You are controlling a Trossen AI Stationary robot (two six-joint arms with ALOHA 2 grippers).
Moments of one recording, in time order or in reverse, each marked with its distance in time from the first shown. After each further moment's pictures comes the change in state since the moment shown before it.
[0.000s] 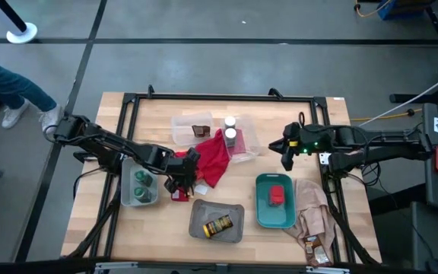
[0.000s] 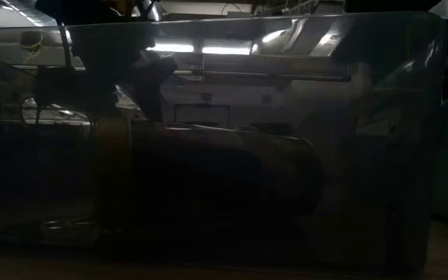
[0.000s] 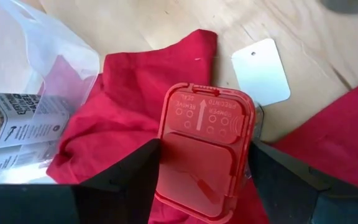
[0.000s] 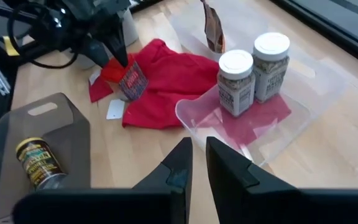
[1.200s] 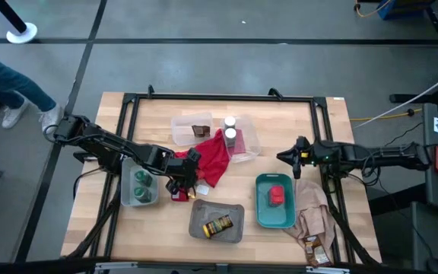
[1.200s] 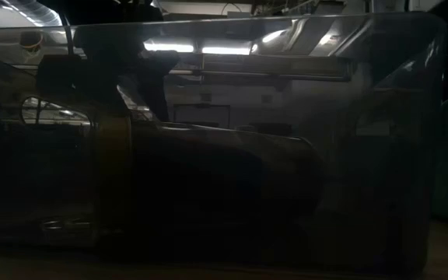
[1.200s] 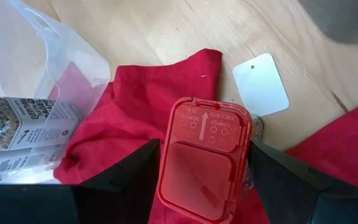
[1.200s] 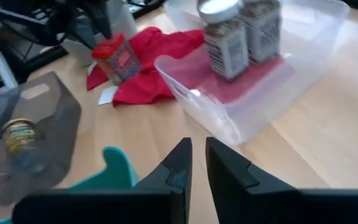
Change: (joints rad) left arm -0.014 0.000 0.034 -0.004 -0.007 -0.046; right arm -0.001 -0.475 -0.597 0.301 -0.013 0.033
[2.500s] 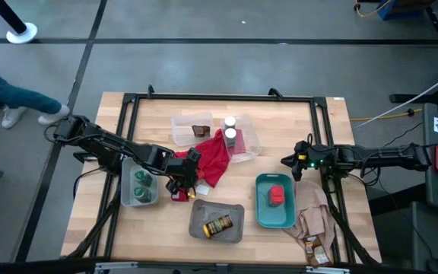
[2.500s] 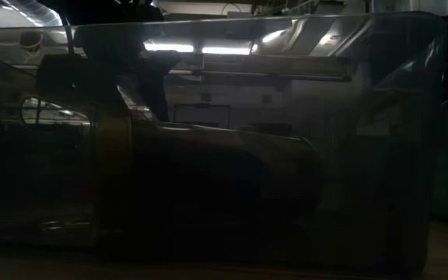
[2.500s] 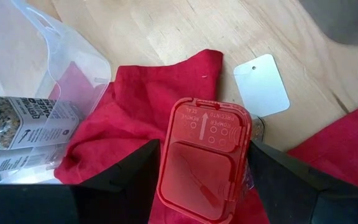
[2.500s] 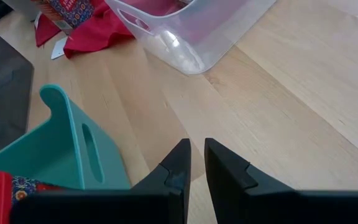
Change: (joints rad) left arm 0.001 -0.001 0.000 0.002 0.000 -0.003; right arm 0.000 -0.031 -0.058 -0.195 0.005 0.128
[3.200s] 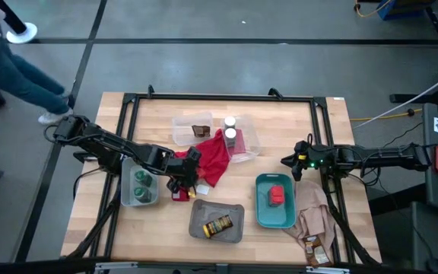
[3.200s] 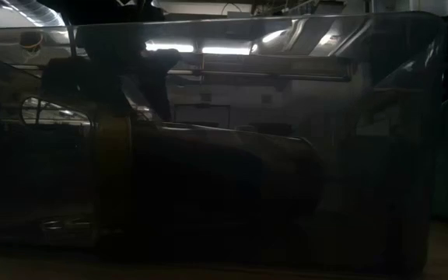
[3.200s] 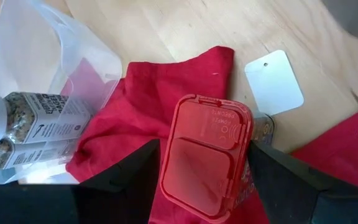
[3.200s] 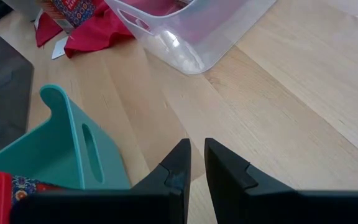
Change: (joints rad) left arm -0.001 0.000 0.000 0.008 -0.041 0.005; right arm 0.000 0.000 0.000 0.000 0.000 0.000
